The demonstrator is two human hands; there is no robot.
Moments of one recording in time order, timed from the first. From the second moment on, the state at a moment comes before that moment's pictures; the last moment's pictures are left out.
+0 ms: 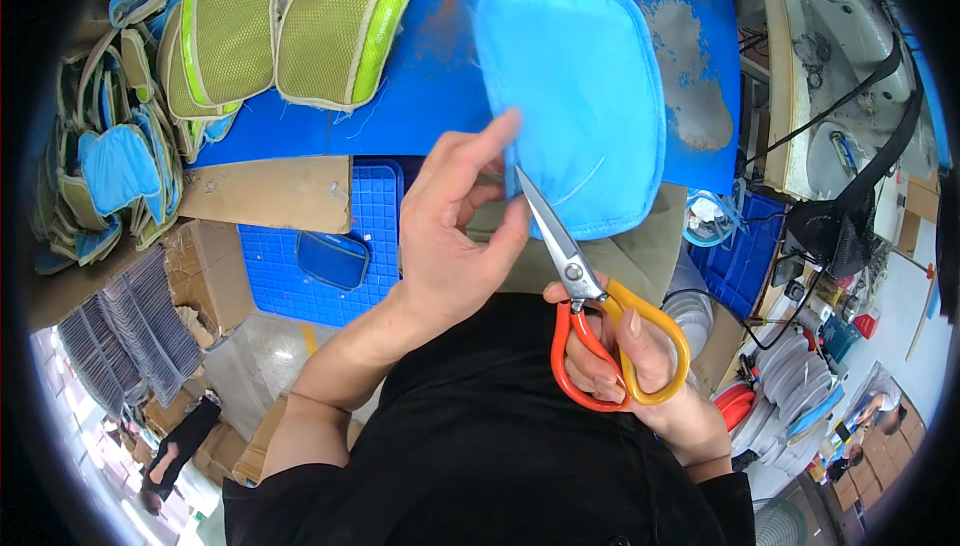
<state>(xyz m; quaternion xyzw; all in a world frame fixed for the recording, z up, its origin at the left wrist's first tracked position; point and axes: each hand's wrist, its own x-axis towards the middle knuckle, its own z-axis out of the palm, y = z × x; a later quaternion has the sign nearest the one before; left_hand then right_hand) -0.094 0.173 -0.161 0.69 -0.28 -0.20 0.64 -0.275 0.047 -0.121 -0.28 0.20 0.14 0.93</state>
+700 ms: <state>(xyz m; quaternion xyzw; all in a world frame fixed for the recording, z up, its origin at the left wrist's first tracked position) -0.096 0.174 -0.161 0.66 -0.24 -0.24 0.68 -0.279 0.052 -0.127 -0.21 0.17 0.11 0.95</state>
